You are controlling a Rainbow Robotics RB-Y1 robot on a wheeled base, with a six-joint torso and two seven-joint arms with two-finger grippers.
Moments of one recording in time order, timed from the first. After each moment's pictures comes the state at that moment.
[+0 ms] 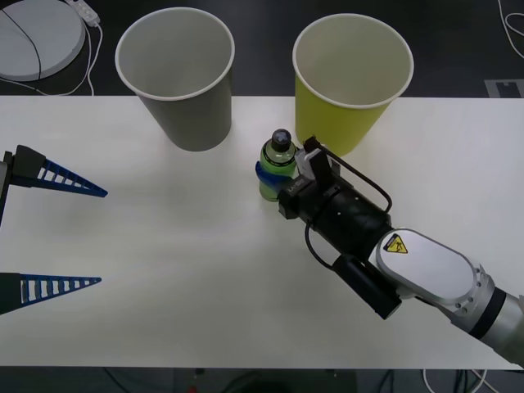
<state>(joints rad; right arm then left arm) -0.37 -0.63 0.83 -1.68 1.23 0.23 -0.16 0.17 1.15 0.40 -2.22 -1.21 -1.32 0.45</state>
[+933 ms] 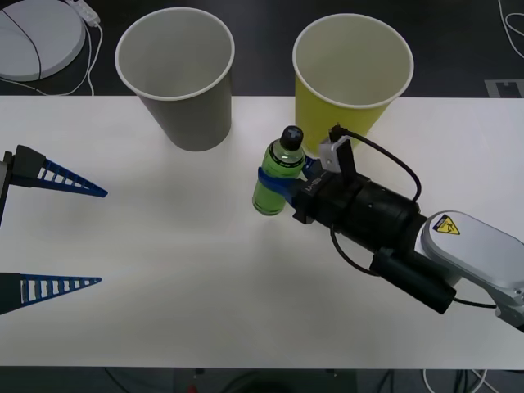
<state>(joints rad) -0.34 -0.78 0.75 -1.82 0.99 -0.01 -0.16 0.17 1.15 0.40 -2.22 -1.21 -1.32 0.45</state>
